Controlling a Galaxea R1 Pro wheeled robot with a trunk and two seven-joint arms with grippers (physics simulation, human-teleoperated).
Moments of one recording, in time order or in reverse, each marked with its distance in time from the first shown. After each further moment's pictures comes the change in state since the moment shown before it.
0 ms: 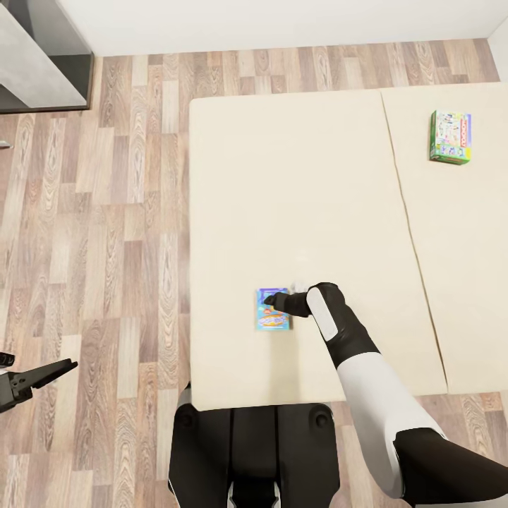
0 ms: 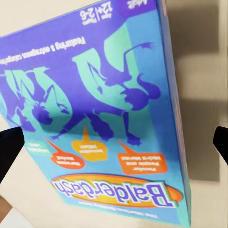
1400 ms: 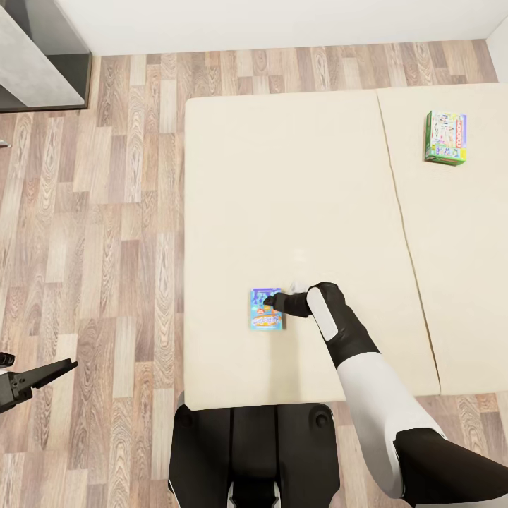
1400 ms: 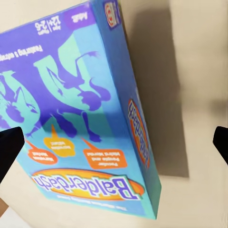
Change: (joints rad) left arm 0.000 0.000 0.000 0.000 0.000 0.000 0.000; right arm 0.000 0.000 -0.002 -0.001 0.002 0.008 0.005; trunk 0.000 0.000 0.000
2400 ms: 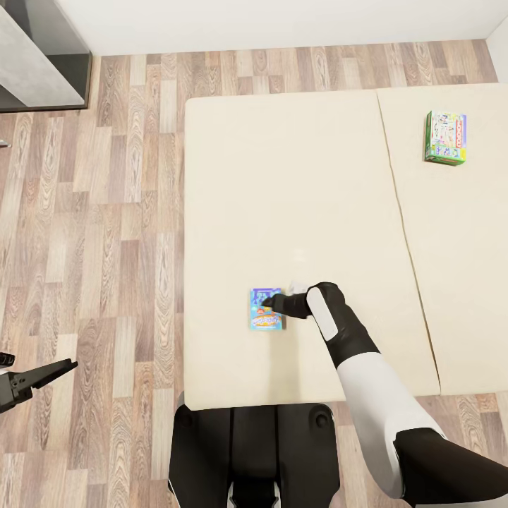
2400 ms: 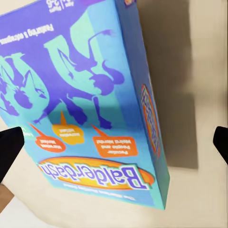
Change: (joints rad) left arm 0.000 0.000 0.000 0.000 0.000 0.000 0.000; right arm 0.000 0.000 0.000 -0.001 0.000 0.034 0.023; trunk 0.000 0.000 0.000
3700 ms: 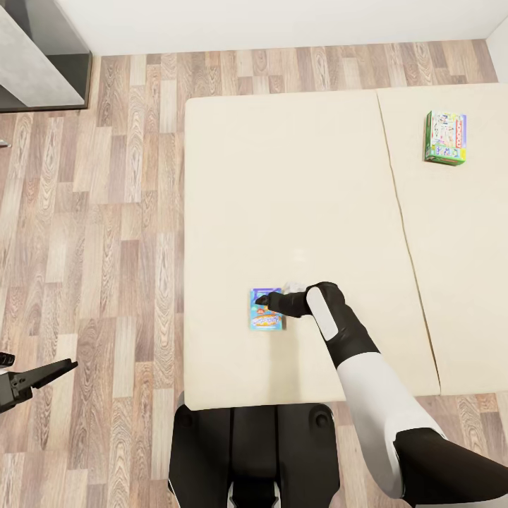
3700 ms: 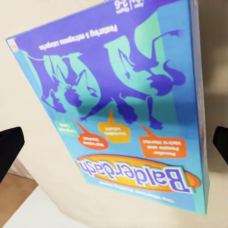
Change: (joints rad) left arm 0.000 0.000 0.000 0.000 0.000 0.000 0.000; right arm 0.000 0.000 0.003 -0.002 -0.016 0.001 0.089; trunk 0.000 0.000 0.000
